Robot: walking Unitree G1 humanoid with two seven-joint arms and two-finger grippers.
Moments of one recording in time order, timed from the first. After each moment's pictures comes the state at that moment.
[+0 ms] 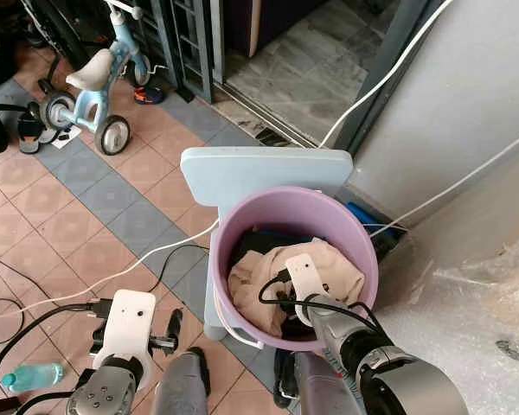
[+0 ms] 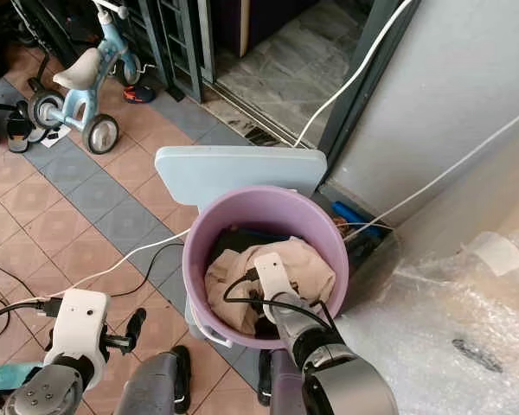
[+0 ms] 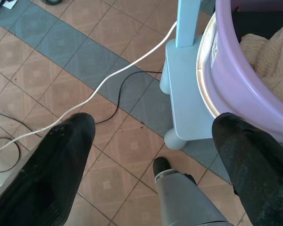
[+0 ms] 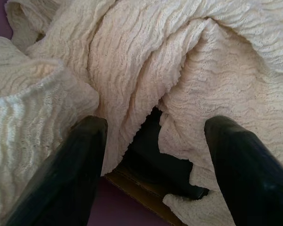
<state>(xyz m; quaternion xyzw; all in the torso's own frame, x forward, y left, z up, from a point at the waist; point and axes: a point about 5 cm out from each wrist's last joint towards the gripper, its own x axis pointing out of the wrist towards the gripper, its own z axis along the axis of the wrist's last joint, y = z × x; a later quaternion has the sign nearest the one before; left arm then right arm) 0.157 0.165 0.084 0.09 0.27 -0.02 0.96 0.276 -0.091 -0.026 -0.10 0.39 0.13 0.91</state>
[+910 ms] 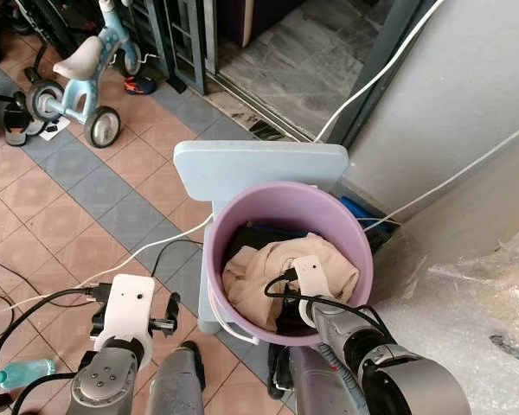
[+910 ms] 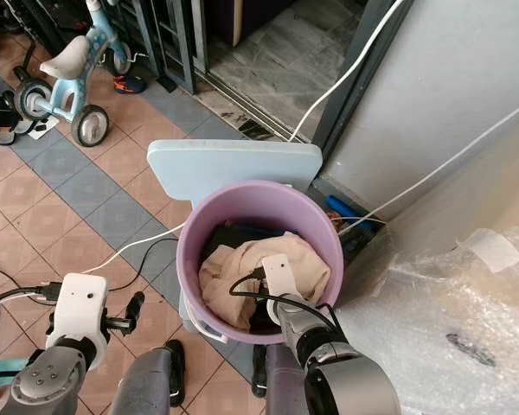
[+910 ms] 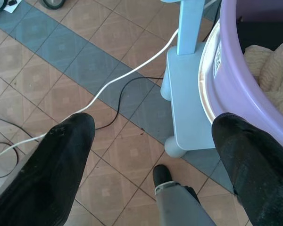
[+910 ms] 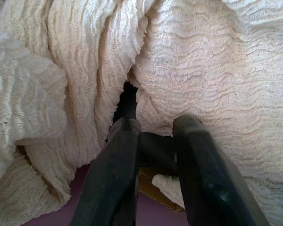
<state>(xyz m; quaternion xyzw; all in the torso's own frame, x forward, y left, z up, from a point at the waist) 0.171 0.167 0.087 0.09 0.26 0.00 0.96 0.278 -0.101 -0.026 -0.06 0.40 0.11 0.91</state>
